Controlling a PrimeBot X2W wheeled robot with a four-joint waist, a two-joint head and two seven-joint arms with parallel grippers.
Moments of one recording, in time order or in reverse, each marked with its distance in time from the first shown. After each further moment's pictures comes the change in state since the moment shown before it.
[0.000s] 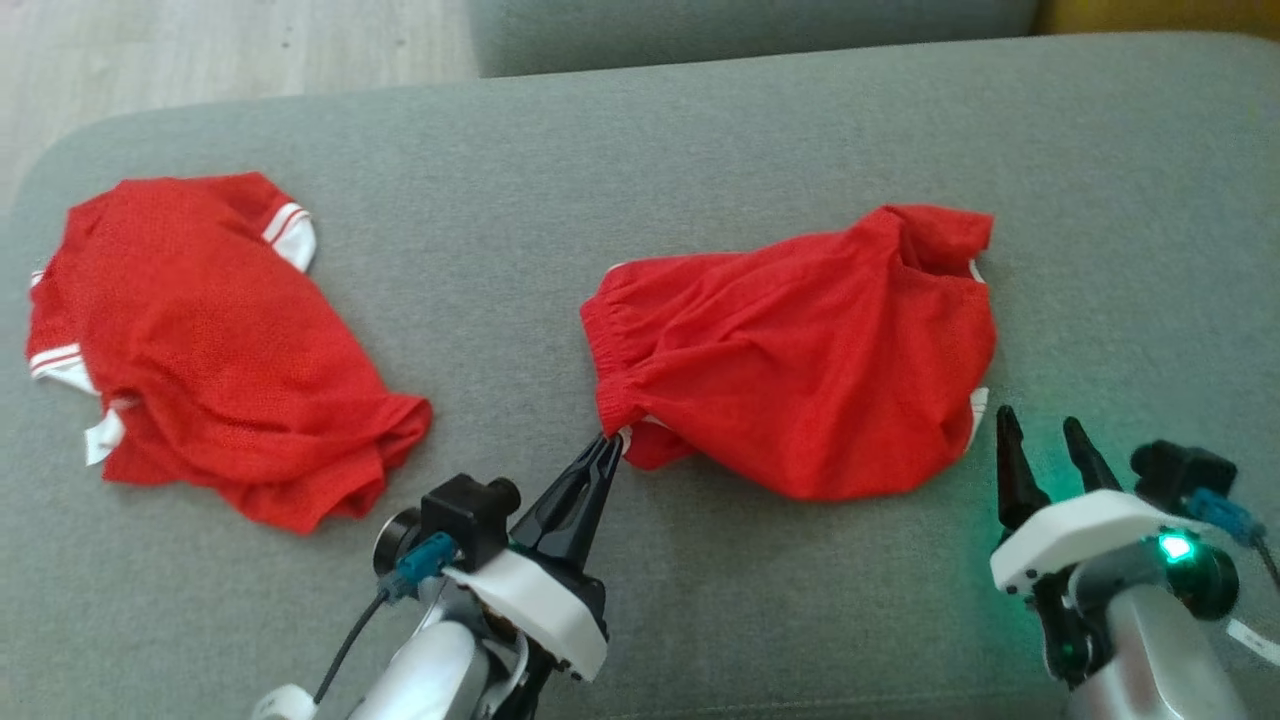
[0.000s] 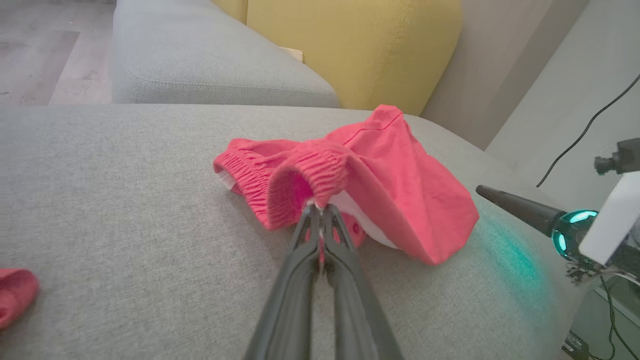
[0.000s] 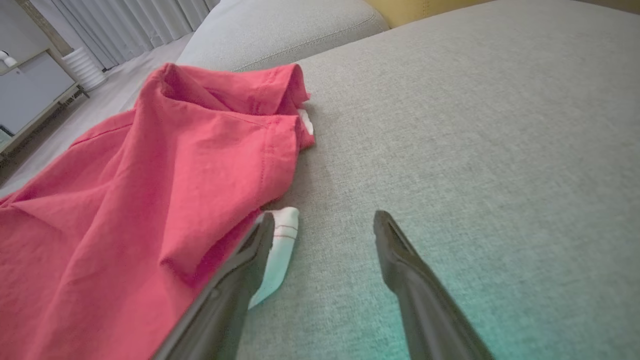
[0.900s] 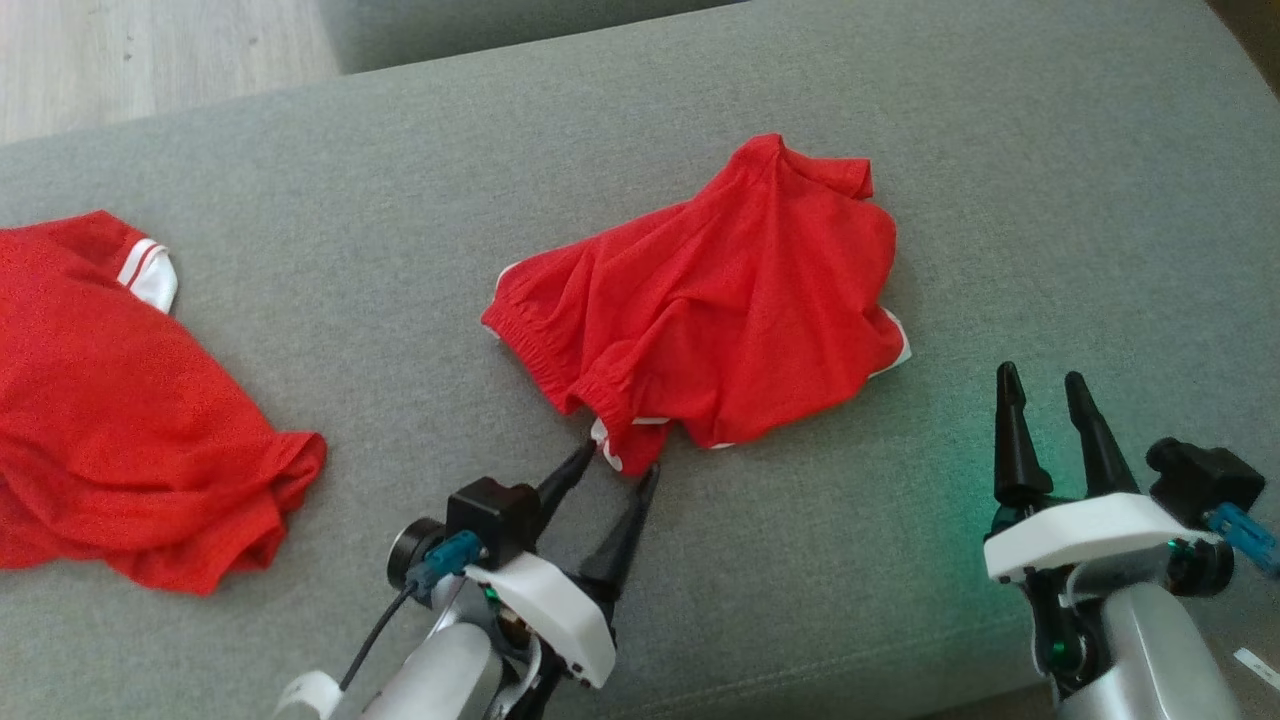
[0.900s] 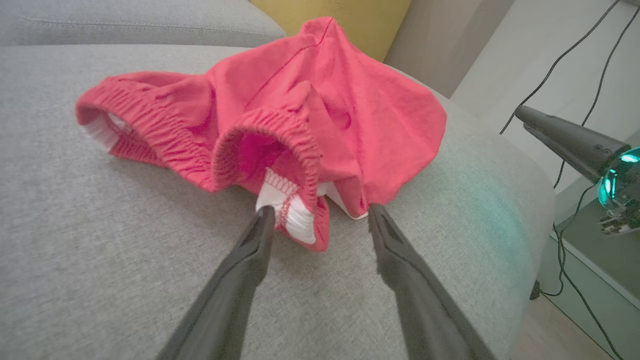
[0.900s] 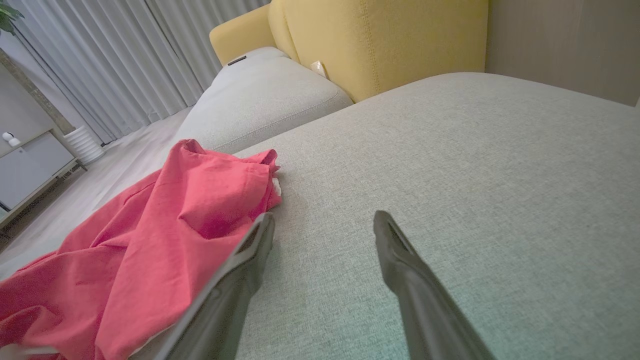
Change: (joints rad) left arm -0.041 0.001 -0.069 0.093 -0.033 0.028 0.000; right arm 0.060 0.000 0.079 -0.186 0.085 0.000 -0.101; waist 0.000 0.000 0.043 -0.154
